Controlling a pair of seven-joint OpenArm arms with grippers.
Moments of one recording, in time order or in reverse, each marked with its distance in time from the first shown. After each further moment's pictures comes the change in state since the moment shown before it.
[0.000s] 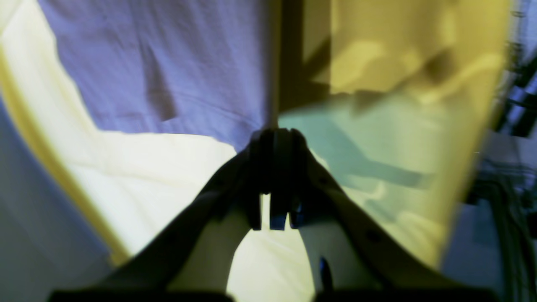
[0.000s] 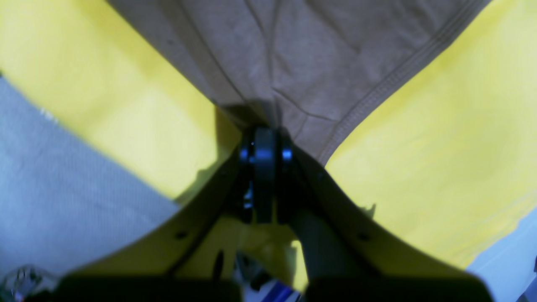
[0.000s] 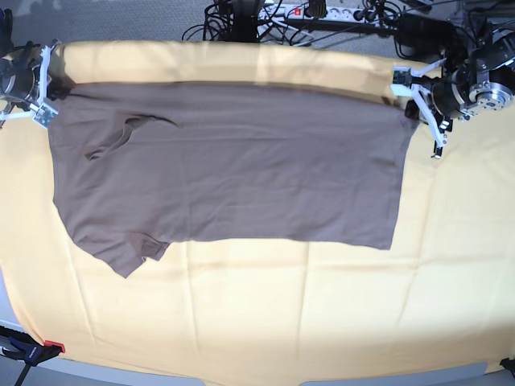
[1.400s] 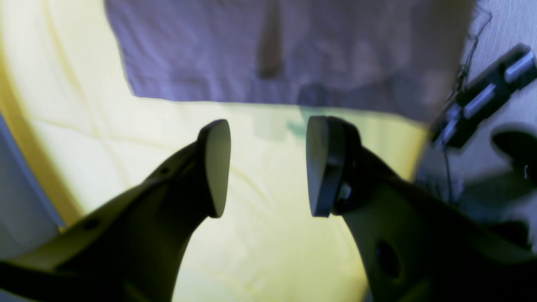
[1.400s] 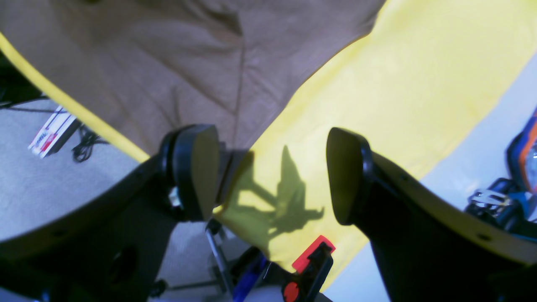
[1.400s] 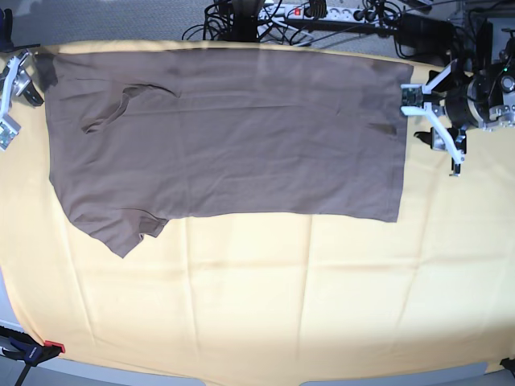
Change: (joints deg) left arm -11.0 -3.6 -0.1 5.6 -24.8 0.5 9.0; right arm -7.5 2.4 21.8 11.3 17.3 0.0 -7.4
